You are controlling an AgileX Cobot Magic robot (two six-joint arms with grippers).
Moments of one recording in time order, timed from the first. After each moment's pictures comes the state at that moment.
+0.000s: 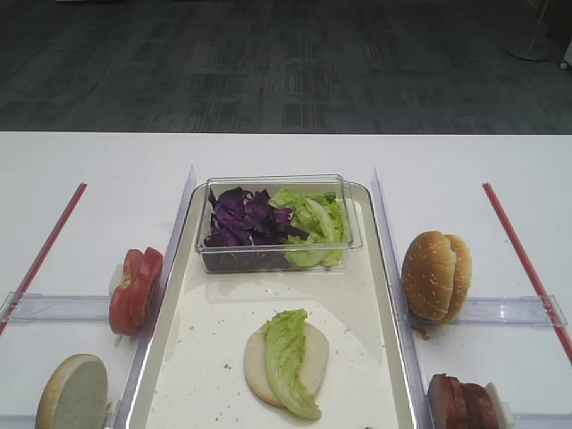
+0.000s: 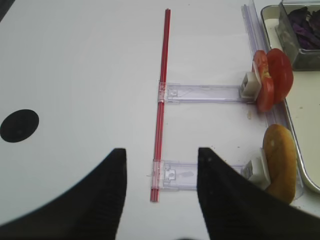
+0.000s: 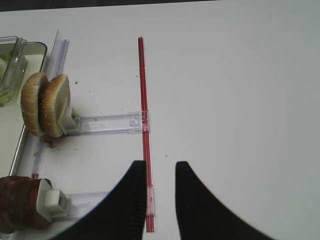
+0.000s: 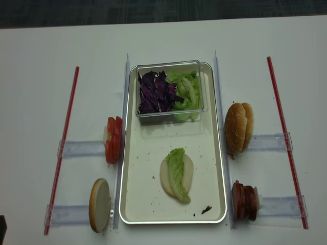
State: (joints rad) left arm 0.06 -0.02 -0.49 0.07 1.19 -0.08; right arm 0.01 -0.02 -0.49 -0.05 1.14 0.08
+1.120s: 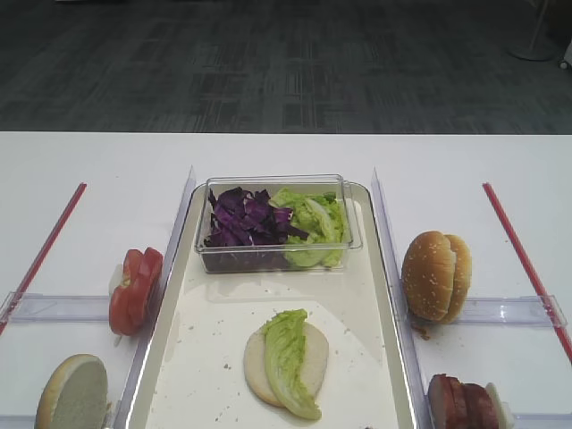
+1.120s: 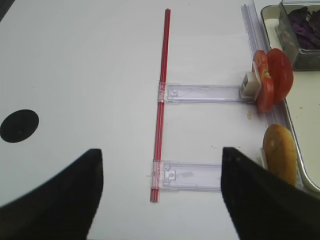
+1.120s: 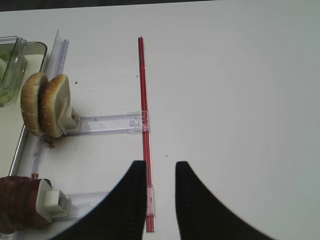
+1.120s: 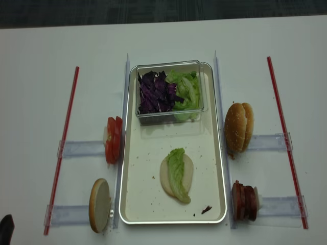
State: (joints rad) left arm 0.06 -0.02 -0.49 0.07 1.19 -0.08; right arm 0.01 -0.02 -0.49 -0.05 1.14 0.08
